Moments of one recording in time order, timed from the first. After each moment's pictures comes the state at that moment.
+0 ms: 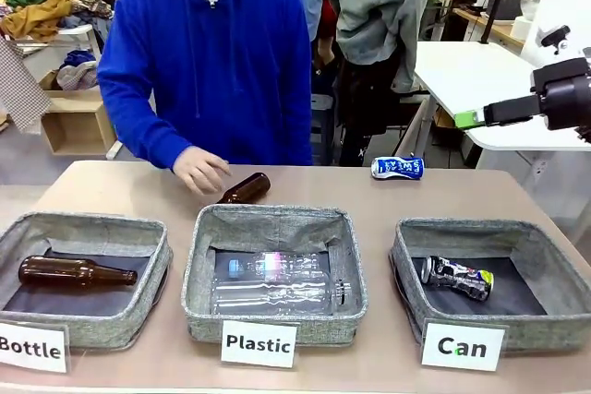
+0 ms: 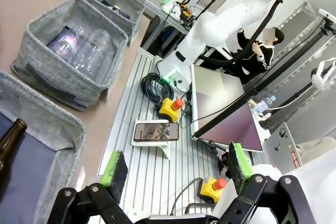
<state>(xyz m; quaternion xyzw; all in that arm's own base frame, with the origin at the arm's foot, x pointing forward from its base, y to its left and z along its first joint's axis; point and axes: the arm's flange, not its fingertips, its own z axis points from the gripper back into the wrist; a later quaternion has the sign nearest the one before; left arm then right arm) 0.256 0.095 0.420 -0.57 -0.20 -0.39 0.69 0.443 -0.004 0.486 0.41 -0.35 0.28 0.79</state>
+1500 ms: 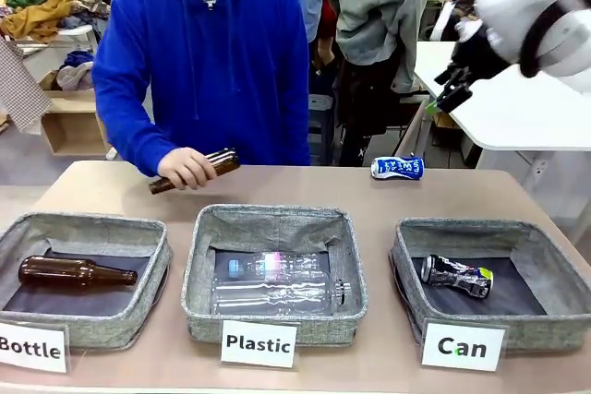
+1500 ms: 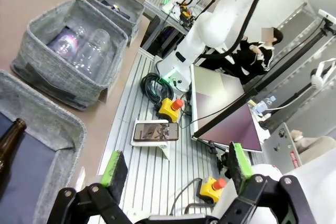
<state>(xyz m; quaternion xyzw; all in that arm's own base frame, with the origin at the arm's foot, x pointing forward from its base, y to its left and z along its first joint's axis) 0.256 0.095 0.419 -0.57 -0.20 -0.39 0.69 0.617 0.047 0.503 -0.02 -0.32 0.54 0.77</state>
